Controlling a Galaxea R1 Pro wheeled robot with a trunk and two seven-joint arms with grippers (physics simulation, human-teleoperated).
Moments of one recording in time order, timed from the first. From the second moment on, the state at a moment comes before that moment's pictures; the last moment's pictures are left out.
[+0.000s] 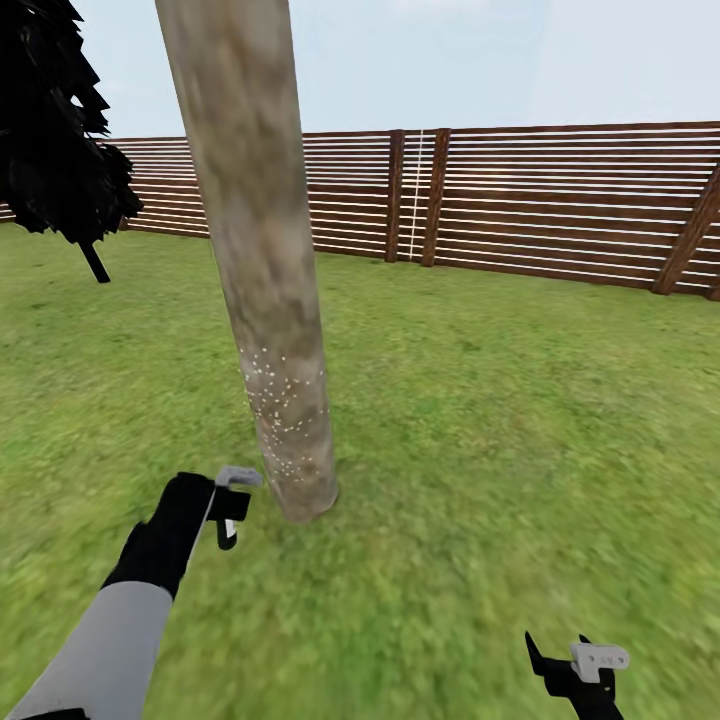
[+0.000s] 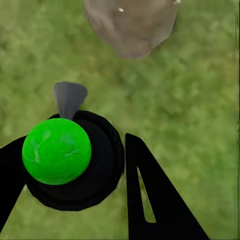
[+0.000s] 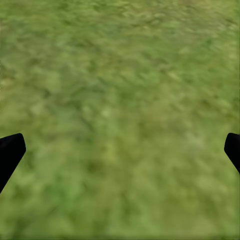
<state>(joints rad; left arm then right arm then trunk) -0.72 0.00 0.15 -0.95 -0.44 0.87 -0.34 -0.38 -0.12 -0.84 -0.27 0.59 -0.65 0.27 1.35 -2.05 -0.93</state>
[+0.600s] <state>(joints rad) -0.71 0.00 0.21 -0.62 -0.22 0.58 -0.15 -0.38 -0.12 -0.84 -0.27 0.59 -0.65 0.27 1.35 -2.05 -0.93</state>
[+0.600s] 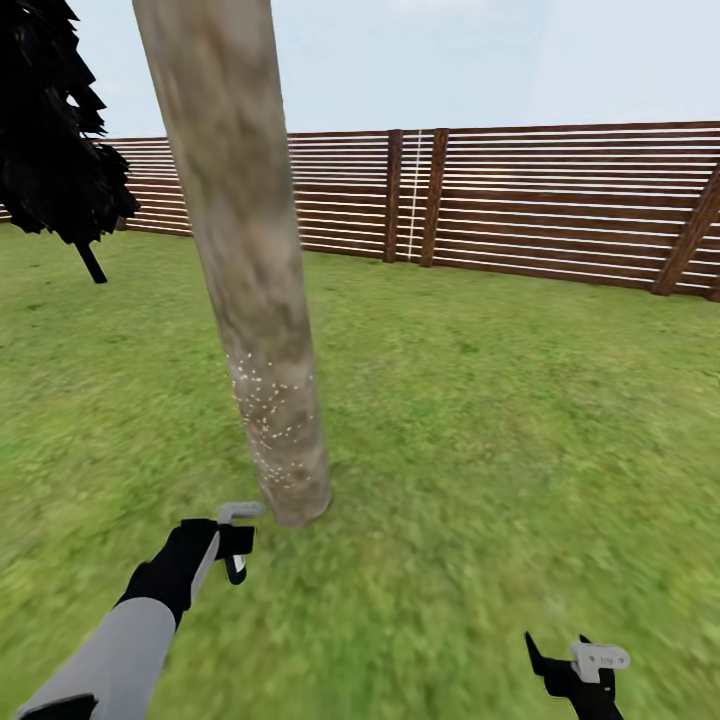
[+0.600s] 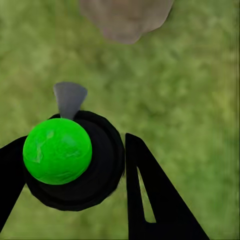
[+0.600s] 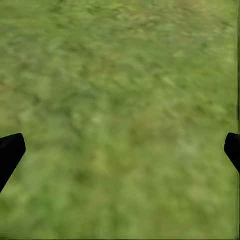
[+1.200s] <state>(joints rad) -0.71 -0.02 0.21 -0.62 -0.23 0.58 -0.14 -0.38 -0.12 -0.84 -0.26 0.59 -0.65 0.27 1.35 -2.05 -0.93</state>
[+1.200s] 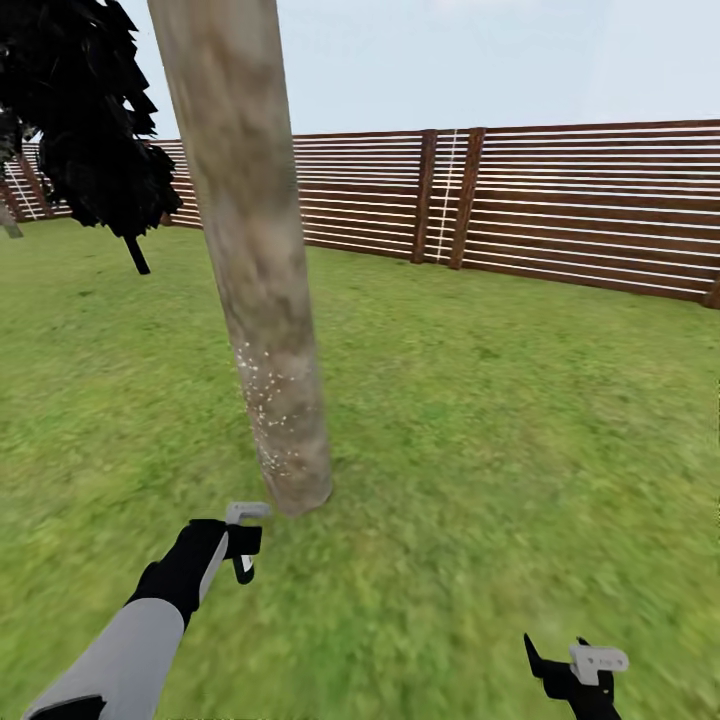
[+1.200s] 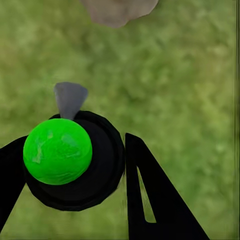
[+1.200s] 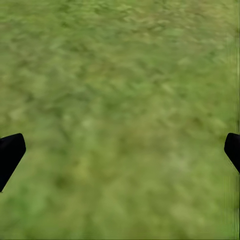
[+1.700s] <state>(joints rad) -0.71 -0.02 0.21 -0.62 -0.23 0.58 -0.14 -0.38 -0.12 -0.84 -0.26 0.59 -0.65 0.27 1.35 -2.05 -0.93</state>
